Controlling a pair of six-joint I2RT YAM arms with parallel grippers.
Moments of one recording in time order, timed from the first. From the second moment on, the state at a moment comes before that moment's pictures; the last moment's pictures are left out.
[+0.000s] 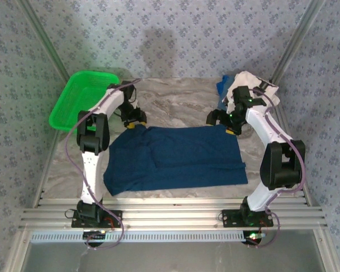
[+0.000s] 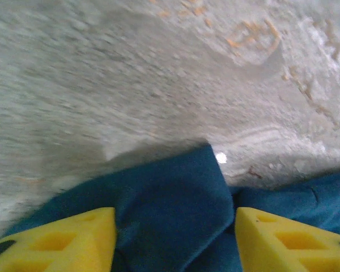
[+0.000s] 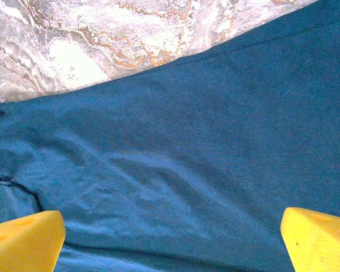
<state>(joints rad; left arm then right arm) -0.23 2.33 2.00 -1.19 0.32 -0.30 0.11 1.66 1.34 -0.90 -0.36 0.33</state>
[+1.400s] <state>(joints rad) -0.30 1.32 0.99 -0.64 0.19 -0.58 0.09 1.67 1.21 -0.80 -0.36 0.38</state>
